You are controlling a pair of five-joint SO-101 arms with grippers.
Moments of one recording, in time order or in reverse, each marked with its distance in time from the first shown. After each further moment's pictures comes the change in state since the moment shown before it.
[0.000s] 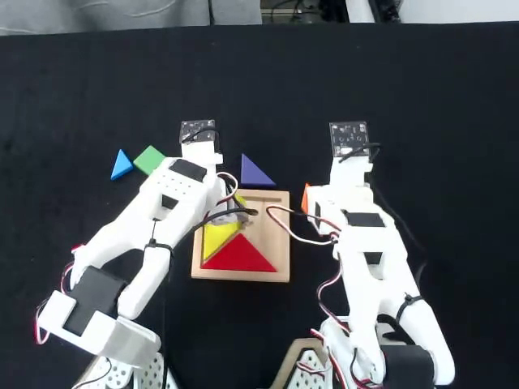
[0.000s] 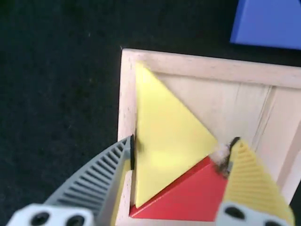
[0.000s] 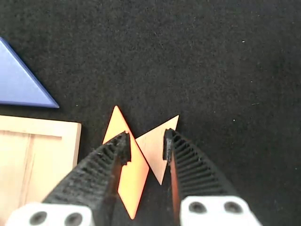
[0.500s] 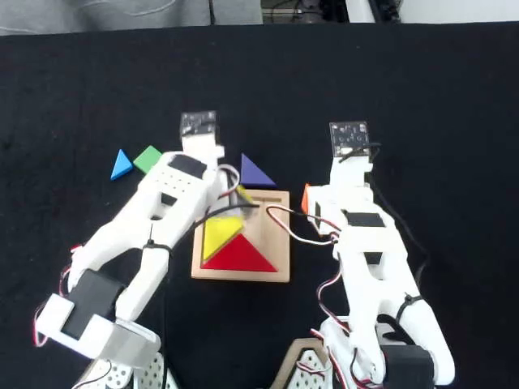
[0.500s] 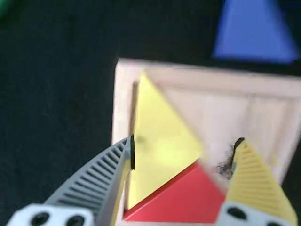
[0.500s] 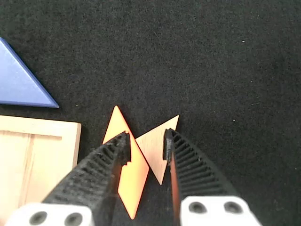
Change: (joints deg) left arm 0.0 -1.1 -2.6 0.5 0.0; right arm 0.1 0.0 0.0 0.0 0.0
